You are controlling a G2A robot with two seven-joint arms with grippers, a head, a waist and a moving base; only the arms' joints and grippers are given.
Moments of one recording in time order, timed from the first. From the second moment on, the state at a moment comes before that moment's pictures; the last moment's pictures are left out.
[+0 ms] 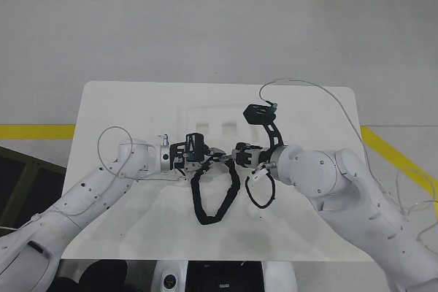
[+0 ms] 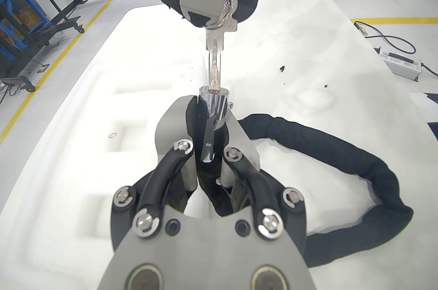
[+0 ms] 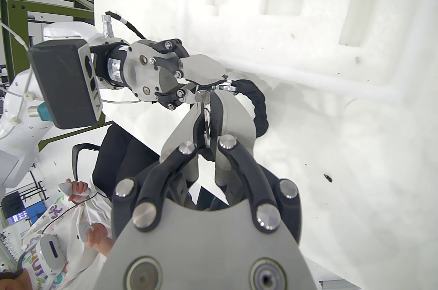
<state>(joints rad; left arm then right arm) 0.67 -0.94 -0.55 -1.29 1.39 -0.75 0.50 -0.83 -1.07 0.89 -2.00 -0.43 0.66 1.04</state>
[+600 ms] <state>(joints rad) 0.70 -0.93 -0.57 -1.28 1.41 -0.74 0.52 -0.87 -1.09 0.93 -2.01 -0.33 0.62 0.97</state>
